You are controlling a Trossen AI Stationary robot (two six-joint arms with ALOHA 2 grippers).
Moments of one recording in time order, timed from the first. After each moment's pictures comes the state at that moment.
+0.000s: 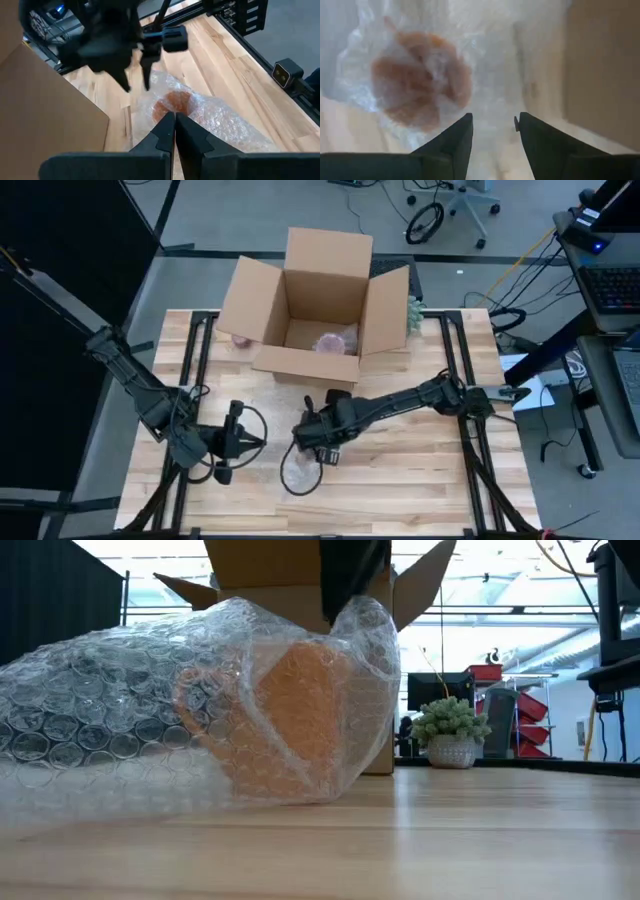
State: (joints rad) left arm -0.76 1.09 0.94 -0.46 -0.63 -0.02; right arm 0.32 2.22 2.31 -1.49 0.32 0.48
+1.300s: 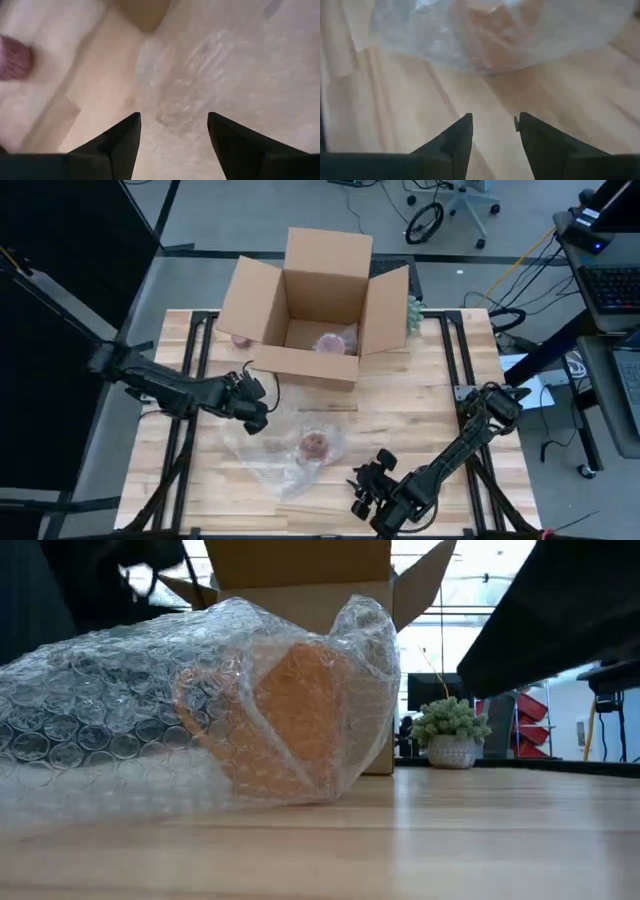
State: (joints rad) left arm -0.21 1.31 0.72 -0.85 -0.41 -0.75; right arm 0.78 1.97 1.28 -0.44 0.79 1.19
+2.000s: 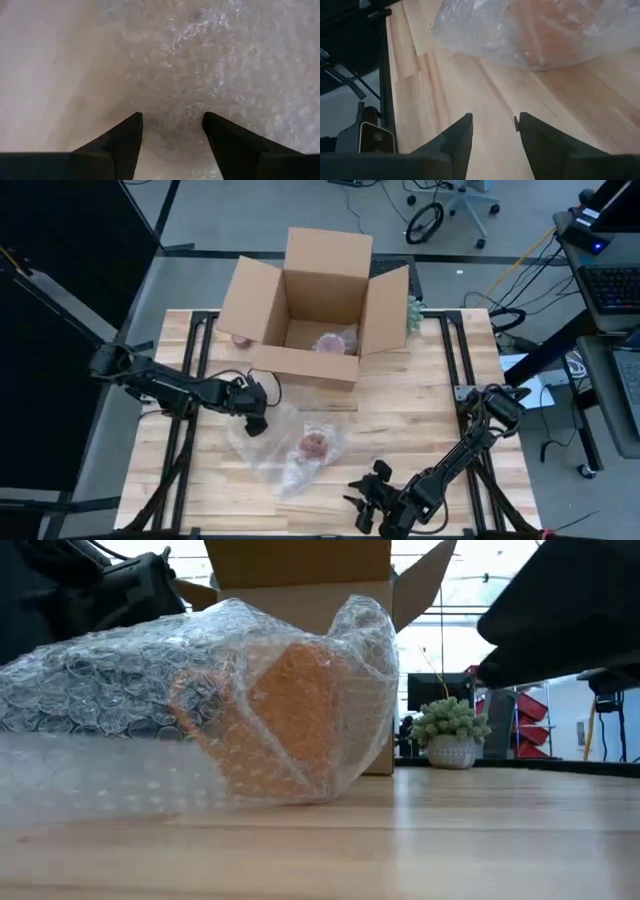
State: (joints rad) left arm -0.11 1.32 0.50 -0.46 -0.22 -0.59; right arm 0.82 1.97 1.20 -0.16 0.79 1.10
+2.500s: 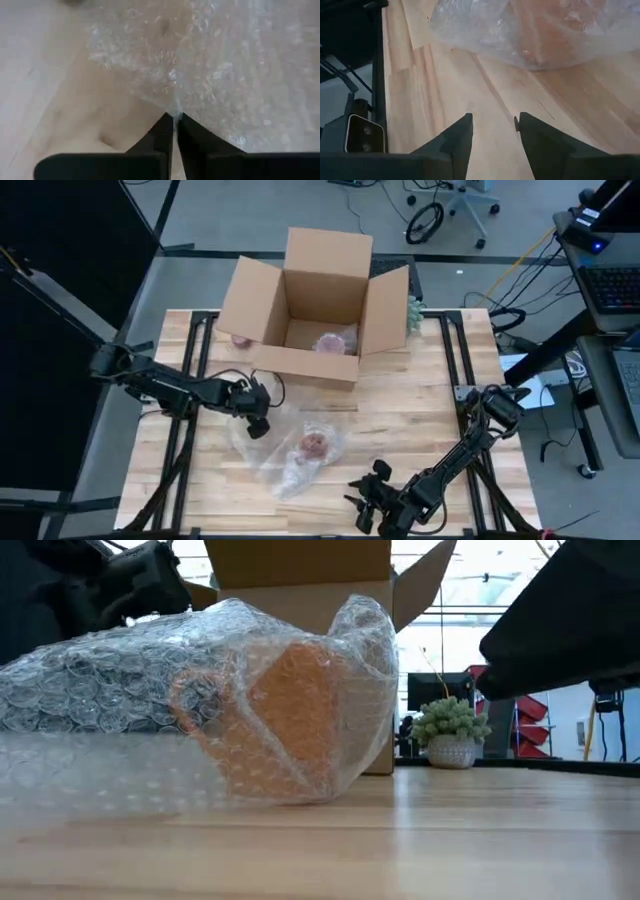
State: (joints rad) left arm -0.15 1.31 0.59 -0.49 -0.18 -0.60; right arm 0.82 1.98 1.20 -0.17 0.79 1.05
